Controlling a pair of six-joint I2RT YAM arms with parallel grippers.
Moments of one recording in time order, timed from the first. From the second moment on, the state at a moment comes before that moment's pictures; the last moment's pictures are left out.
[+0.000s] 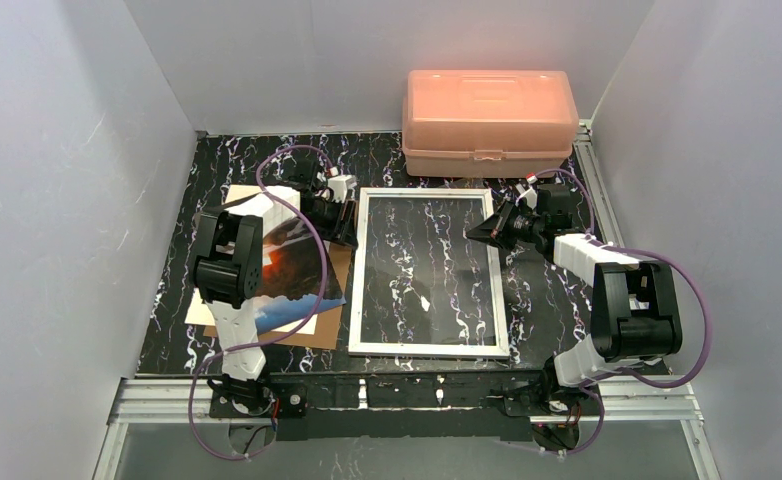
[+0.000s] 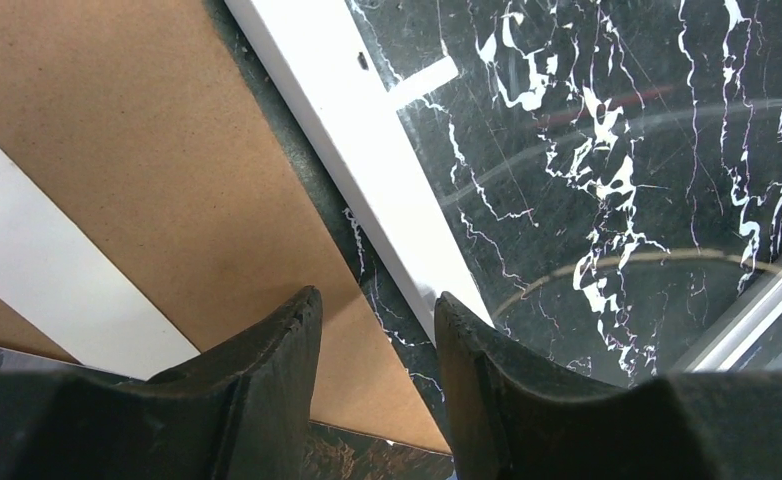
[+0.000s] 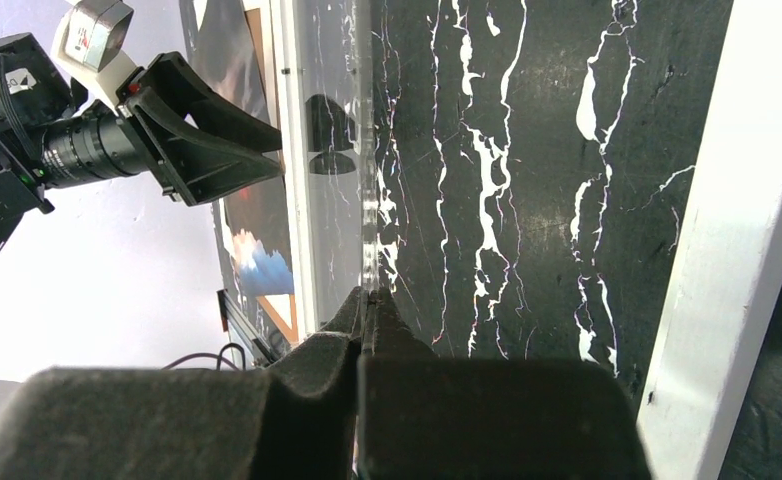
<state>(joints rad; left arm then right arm) -0.24 1.96 1.33 -0.56 0.56 0.08 0.08 1.53 0.77 0.08 -0.74 0.73</state>
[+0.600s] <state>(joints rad) -0.25 1.96 1.33 -0.56 0.57 0.09 0.08 1.53 0.76 0.13 -0.74 0.76</state>
